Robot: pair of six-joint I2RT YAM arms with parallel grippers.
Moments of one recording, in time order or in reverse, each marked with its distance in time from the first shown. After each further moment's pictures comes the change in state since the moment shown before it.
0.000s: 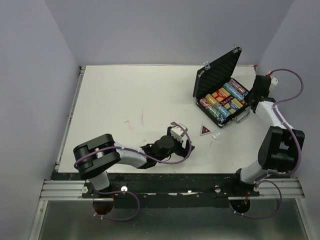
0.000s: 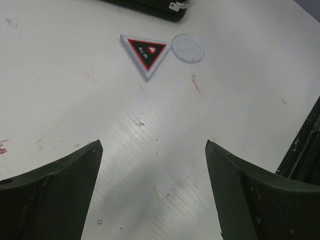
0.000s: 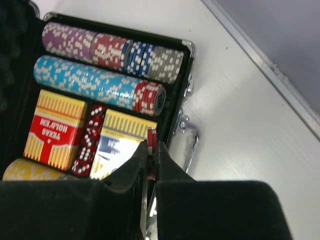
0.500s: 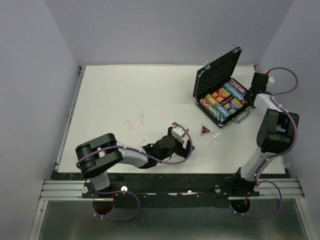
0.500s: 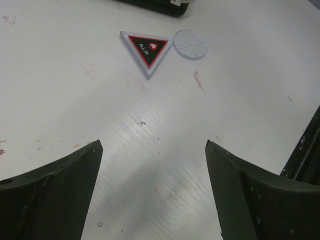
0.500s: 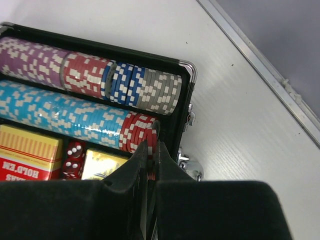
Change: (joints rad) left arm 0.000 0.029 0.010 0.003 0.001 0.013; right arm -0.039 0.264 0.159 0.045 0.013 -0.019
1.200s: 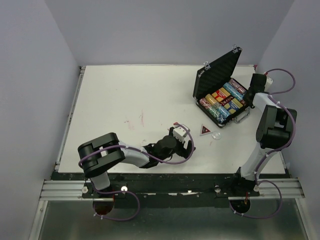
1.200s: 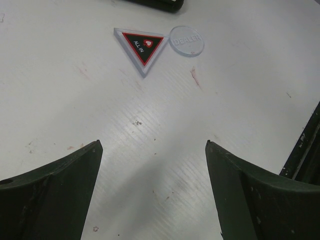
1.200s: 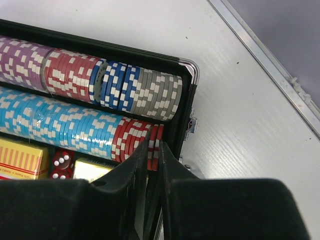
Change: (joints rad) left arm 0.000 0.024 0.015 0.000 0.018 0.003; right arm 0.000 0.088 0.029 0.001 0.000 0.006
